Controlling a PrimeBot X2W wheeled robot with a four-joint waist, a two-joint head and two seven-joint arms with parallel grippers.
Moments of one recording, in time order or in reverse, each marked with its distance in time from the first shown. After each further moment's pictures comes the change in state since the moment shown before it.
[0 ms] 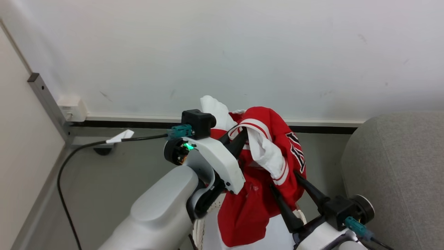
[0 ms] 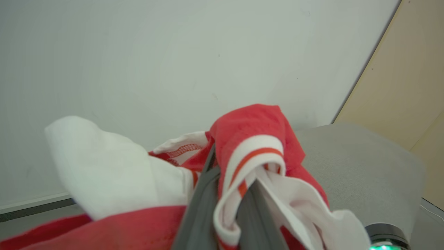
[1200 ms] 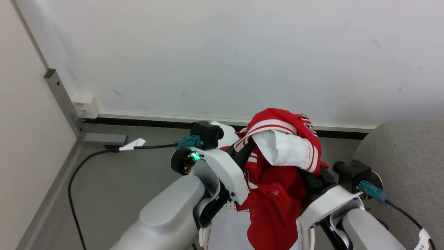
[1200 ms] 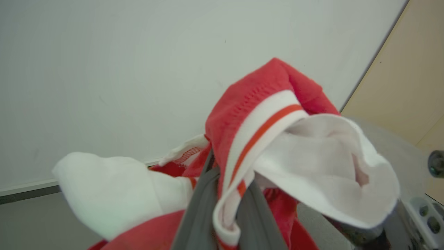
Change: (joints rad) left arm 0.001 -0.038 -0.065 0.081 -0.020 -0.029 -0.026; right arm -0.185 0.001 -0.014 0.202 0.158 0.000 0.001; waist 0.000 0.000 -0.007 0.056
